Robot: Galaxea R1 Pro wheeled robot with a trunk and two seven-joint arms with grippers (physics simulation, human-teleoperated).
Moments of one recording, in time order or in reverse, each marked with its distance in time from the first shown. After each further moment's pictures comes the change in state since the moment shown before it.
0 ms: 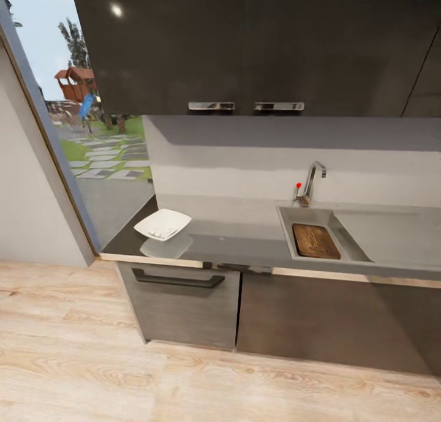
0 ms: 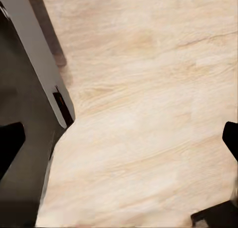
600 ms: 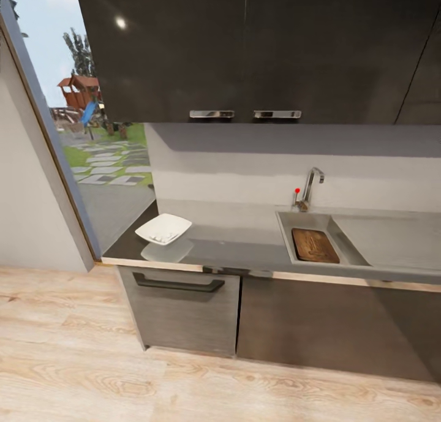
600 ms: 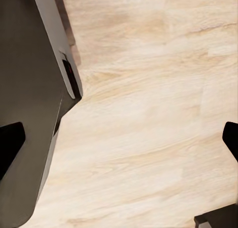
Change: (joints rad) left arm 0.106 -0.016 0.003 -0.013 0.003 -0.235 0.004; right arm 0.136 0.054 0.014 -0.017 0.004 -0.117 0.003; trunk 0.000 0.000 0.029
